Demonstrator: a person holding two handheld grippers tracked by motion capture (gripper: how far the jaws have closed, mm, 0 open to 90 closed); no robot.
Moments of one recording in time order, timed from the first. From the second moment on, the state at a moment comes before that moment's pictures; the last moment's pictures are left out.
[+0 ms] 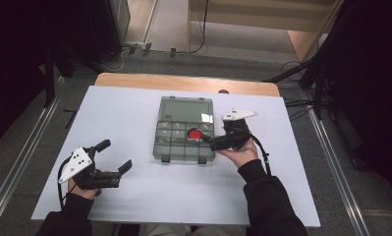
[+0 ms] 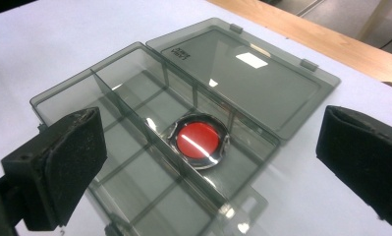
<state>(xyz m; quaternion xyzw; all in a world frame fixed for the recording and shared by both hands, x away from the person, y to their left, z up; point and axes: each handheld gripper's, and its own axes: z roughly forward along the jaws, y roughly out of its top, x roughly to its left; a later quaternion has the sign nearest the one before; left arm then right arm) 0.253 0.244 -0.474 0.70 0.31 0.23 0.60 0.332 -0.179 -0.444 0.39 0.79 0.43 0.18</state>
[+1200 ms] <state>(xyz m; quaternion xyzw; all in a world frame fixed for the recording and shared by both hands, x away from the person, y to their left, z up) 0.254 0.243 -0.475 0.71 0.31 0.23 0.59 0.253 -0.258 -0.473 0.45 0.71 0.50 0.20</state>
